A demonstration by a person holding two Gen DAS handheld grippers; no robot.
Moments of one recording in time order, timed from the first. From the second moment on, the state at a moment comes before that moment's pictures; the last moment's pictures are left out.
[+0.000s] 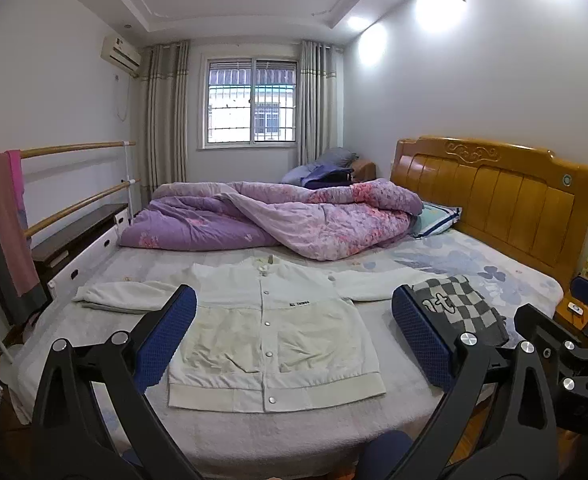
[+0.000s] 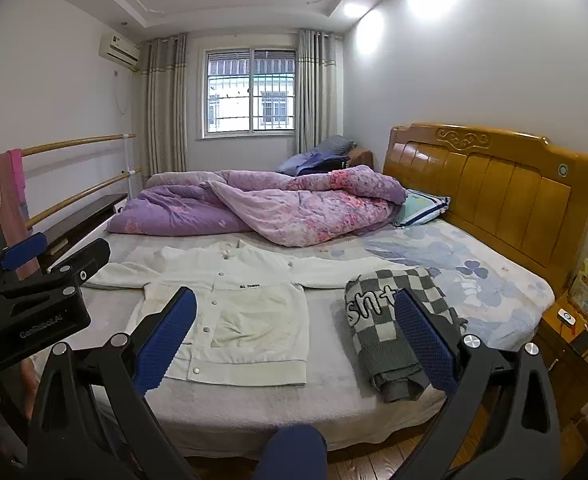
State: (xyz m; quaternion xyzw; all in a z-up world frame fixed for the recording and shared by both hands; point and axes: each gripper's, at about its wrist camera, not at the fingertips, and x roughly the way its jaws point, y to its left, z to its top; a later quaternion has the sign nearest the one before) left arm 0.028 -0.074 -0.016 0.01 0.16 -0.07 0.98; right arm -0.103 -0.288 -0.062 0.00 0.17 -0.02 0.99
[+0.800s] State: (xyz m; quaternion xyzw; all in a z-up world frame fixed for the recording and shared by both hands) left arm 0.027 -0.068 -0.010 0.01 0.15 -0.06 0.99; right arm -0.099 -0.280 -0.056 0.01 0.17 0.00 0.99
